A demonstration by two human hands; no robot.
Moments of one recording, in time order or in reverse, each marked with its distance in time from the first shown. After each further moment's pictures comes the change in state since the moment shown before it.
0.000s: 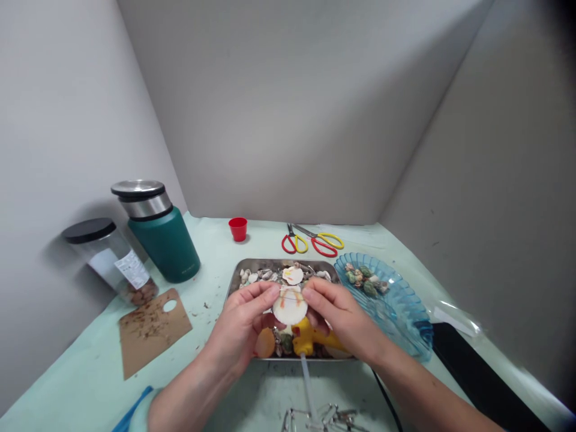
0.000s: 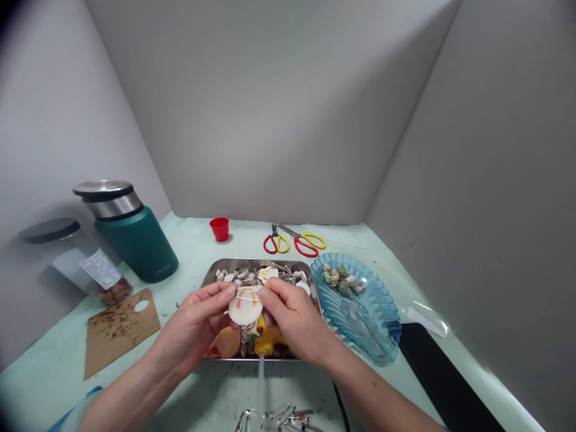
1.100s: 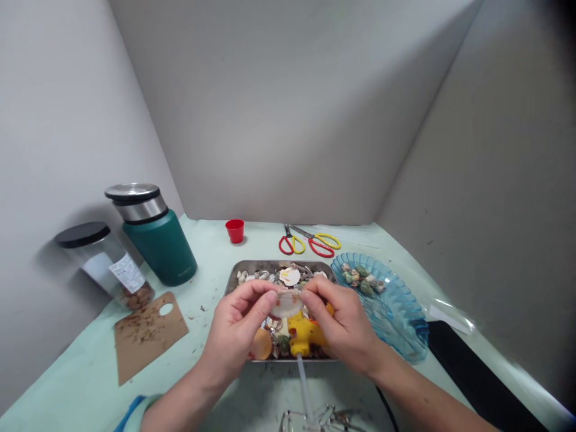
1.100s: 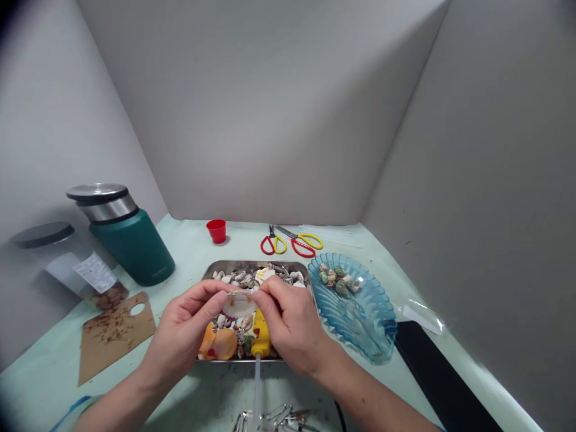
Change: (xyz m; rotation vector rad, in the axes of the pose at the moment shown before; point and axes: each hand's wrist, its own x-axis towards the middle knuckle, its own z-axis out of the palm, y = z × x) left_hand -0.010 0.000 0.001 0.329 0.061 0.286; right_hand -0.008 -0.006 0.002 -0.517 0.241 -0.337
